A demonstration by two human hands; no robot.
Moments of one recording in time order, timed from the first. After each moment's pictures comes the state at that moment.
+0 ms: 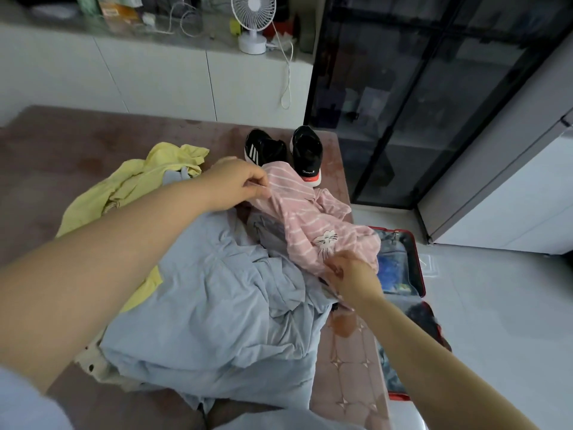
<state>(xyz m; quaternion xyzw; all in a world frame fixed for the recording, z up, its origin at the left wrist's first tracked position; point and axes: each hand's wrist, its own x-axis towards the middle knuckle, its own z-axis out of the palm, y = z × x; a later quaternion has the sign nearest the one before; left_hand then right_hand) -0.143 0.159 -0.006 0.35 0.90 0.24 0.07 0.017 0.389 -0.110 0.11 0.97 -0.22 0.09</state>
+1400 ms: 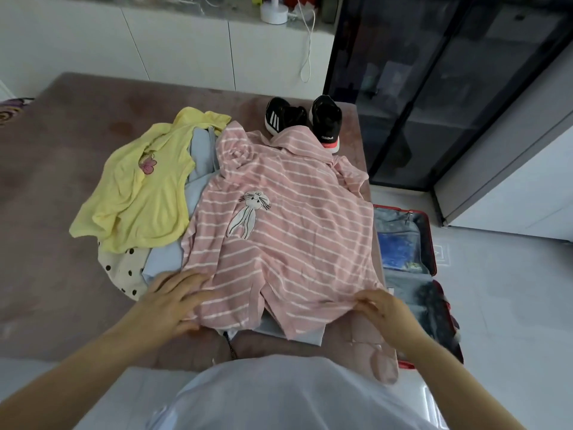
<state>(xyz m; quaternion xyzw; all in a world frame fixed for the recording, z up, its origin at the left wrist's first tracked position) 0.081 -0.012 -0.137 0.39 0.92 0.02 0.01 0.148 0.397 -0.132 0.00 0.95 -0.31 0.09</state>
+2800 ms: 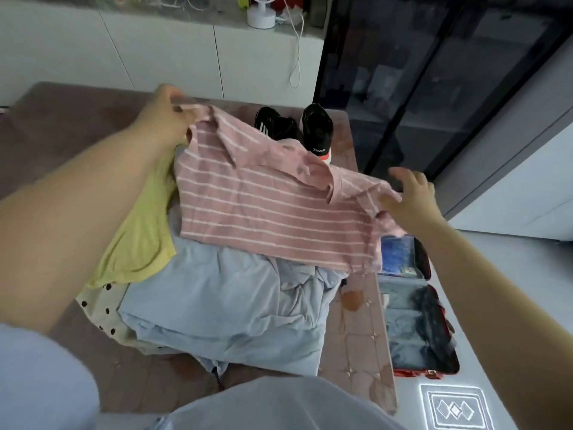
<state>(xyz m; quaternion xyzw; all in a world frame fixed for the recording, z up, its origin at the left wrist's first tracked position) -0.159 0.070 0.017 -0.02 0.89 0.45 -0.04 -0.014 0.430 -0.033 0.18 0.95 -0.25 -0.03</state>
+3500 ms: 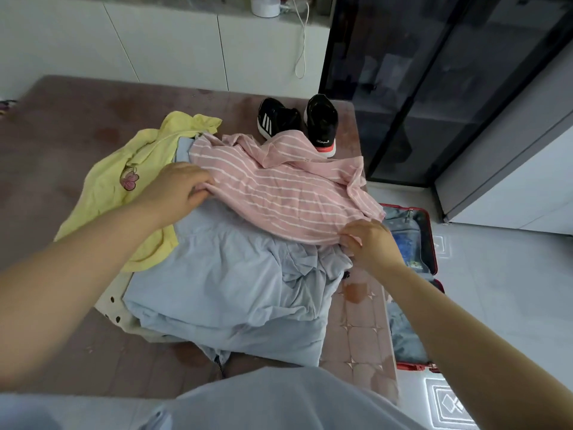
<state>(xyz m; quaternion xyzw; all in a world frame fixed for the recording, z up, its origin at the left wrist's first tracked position) -0.093 0.051 -0.046 0.28 0.95 0.17 -0.04 0.014 0.398 -0.120 0.00 0.97 -0.24 -0.04</state>
